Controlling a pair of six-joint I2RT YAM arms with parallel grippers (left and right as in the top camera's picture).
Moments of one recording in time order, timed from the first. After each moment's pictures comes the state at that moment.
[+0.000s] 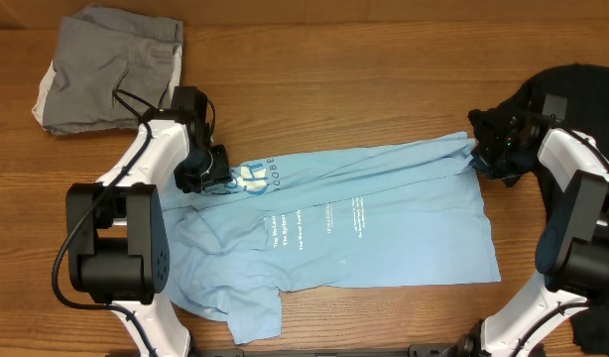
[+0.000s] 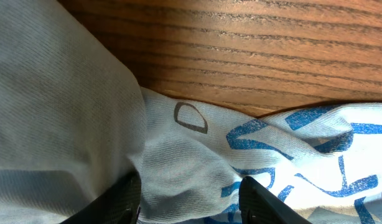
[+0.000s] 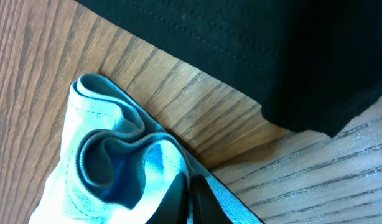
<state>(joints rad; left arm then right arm) -0.05 1.97 1.32 -0.89 0.08 -0.31 -0.31 1.98 1.27 -0.67 -0.32 0.49</state>
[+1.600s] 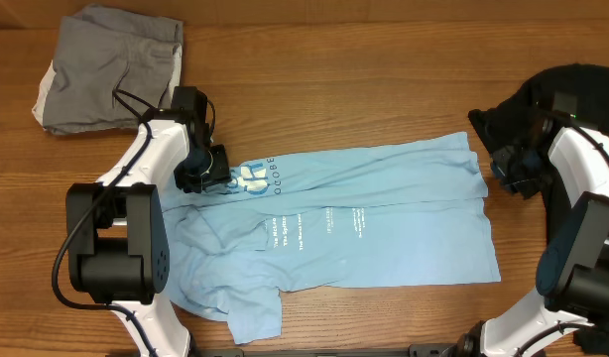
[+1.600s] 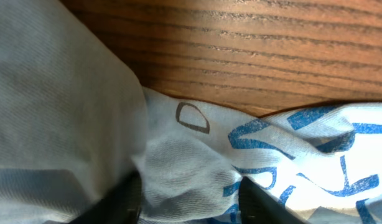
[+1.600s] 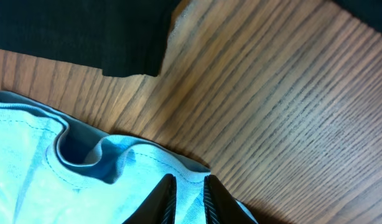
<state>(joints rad) -0.05 1.97 1.32 -0.89 0.08 -0.31 -0.31 1.87 1.30 -0.92 -0.03 0.69</state>
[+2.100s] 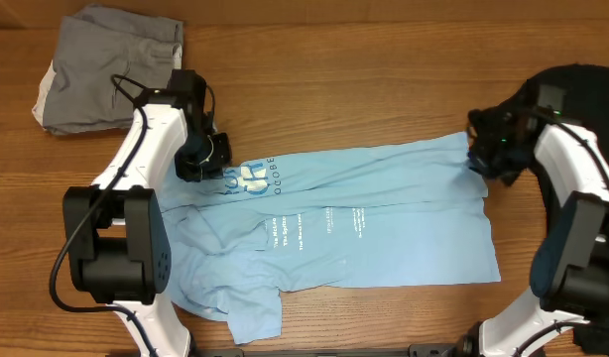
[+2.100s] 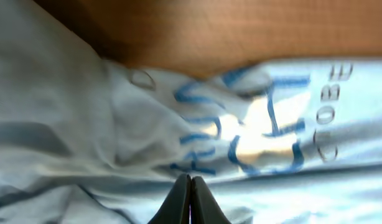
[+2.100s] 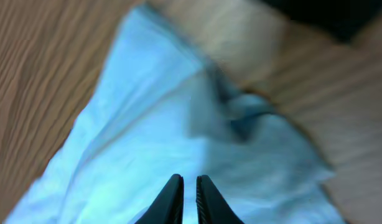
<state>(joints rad) -0.07 1.97 1.47 -1.09 0.16 -0.27 -0.22 1.87 1.30 -0.83 -0.27 0.46</state>
